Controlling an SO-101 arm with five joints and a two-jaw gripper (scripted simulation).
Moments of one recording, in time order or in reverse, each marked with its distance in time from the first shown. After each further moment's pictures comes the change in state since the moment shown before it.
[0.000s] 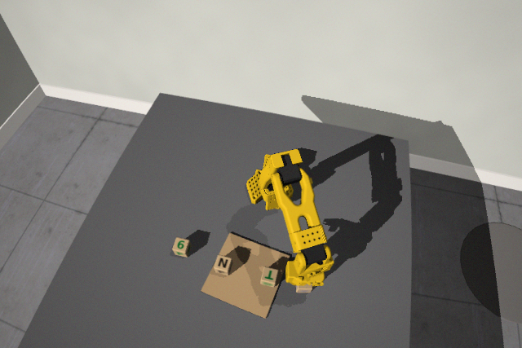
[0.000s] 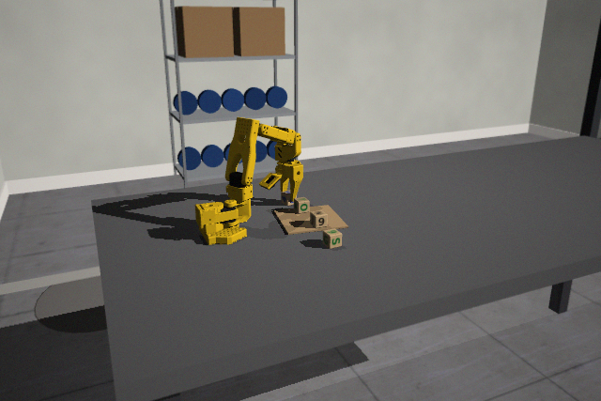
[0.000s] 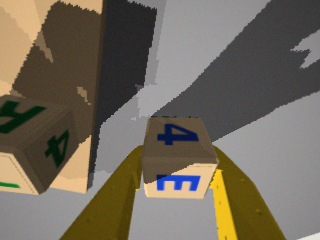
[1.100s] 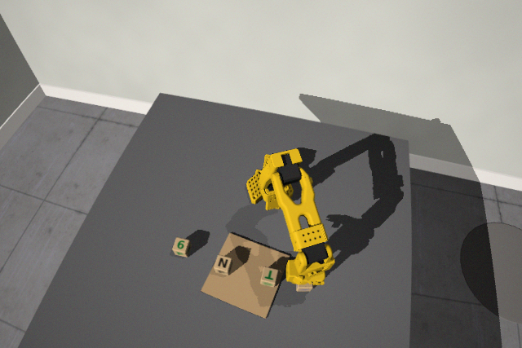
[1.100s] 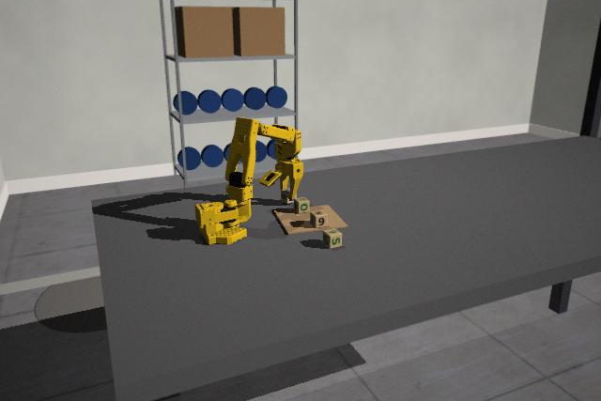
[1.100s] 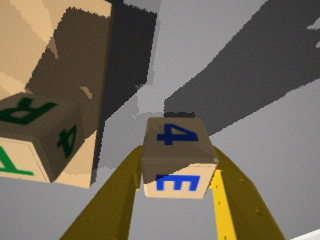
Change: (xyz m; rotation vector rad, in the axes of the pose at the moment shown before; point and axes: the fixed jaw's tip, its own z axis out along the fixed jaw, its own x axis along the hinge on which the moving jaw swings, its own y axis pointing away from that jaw) arm -0.001 0.000 -0.006 -0.004 -0.013 0.000
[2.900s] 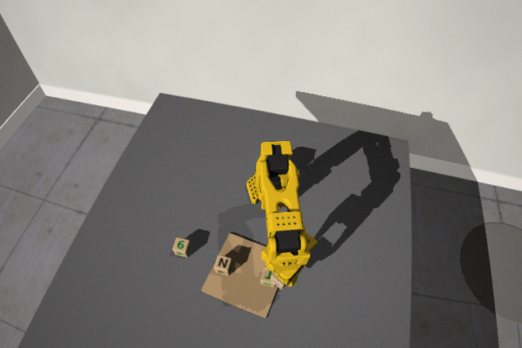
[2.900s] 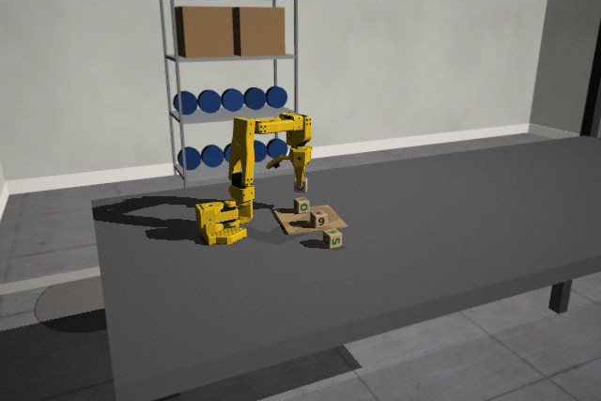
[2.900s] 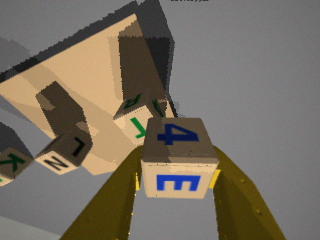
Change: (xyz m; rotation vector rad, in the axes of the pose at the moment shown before) arm -0.008 0.045 -0.042 0.004 -0.001 0.728
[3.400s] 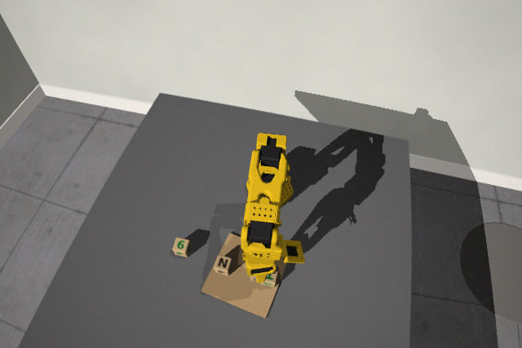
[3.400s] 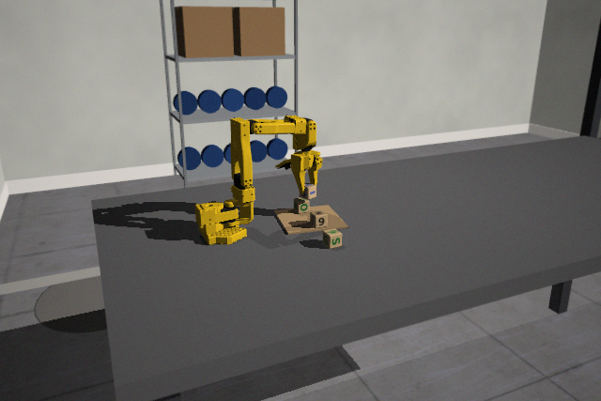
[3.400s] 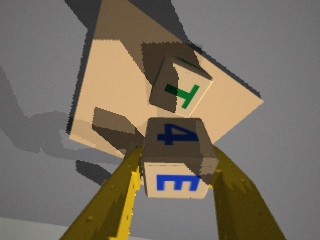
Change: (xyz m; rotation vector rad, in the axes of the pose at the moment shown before) arm 0.012 0.037 0.002 0.006 0.000 0.669
